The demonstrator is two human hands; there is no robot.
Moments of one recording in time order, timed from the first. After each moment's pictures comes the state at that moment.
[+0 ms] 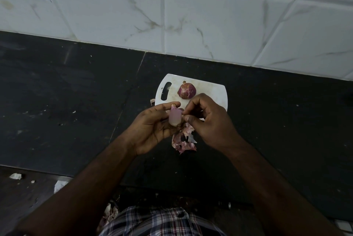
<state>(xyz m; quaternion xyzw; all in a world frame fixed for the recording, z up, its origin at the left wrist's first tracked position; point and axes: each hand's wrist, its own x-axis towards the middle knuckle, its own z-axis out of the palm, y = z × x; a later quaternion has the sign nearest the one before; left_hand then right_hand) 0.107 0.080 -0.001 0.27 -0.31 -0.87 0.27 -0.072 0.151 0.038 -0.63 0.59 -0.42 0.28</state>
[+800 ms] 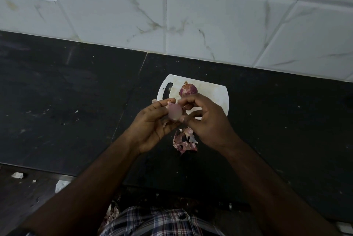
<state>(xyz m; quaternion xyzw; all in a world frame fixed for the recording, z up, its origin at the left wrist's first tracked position) 0.107 0.077 -0.001 0.27 -0.30 -0.86 0.32 -0.063 0.146 0.041 -0.63 0.58 -0.43 0.29</state>
